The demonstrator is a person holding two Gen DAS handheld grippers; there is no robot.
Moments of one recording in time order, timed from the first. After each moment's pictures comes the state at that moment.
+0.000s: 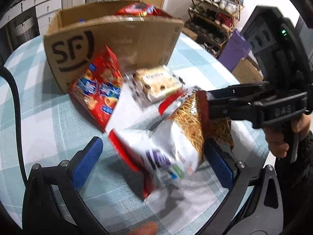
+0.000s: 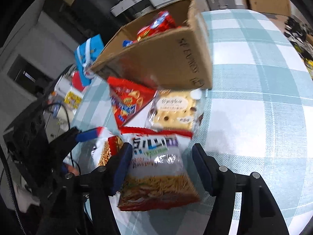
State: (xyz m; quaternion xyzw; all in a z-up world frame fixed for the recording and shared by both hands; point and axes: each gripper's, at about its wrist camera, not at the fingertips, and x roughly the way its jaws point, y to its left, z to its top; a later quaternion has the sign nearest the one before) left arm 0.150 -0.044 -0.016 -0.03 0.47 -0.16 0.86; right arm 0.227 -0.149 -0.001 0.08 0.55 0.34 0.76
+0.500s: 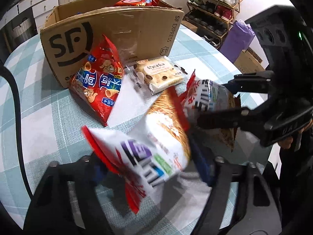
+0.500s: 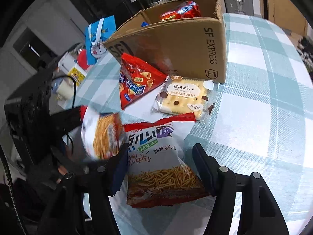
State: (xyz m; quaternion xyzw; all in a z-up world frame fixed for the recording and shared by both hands) left arm 0.153 -0.044 -0.024 -0.02 0.49 -0.17 0.86; right arm 0.206 -0.142 -0.001 -0.01 0.54 0.37 0.76
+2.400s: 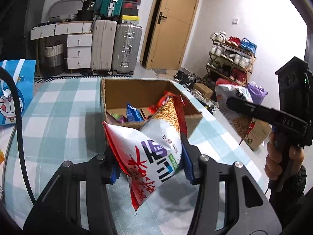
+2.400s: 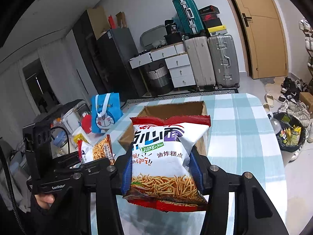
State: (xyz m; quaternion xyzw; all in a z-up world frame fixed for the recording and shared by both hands) left arm 0.129 0.015 0.114 -0.10 0.29 -0.08 0.95; right arm 0.222 -0.173 0.117 0.08 0.32 0.34 0.88
